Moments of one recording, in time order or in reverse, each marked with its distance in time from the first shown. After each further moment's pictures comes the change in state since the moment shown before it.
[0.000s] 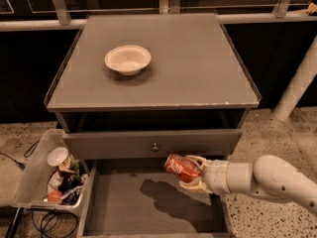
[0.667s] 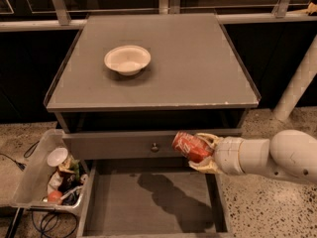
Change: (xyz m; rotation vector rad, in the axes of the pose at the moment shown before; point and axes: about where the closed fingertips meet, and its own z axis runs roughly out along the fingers) arm -0.069 -0.043 -0.068 0.084 0.122 -0.075
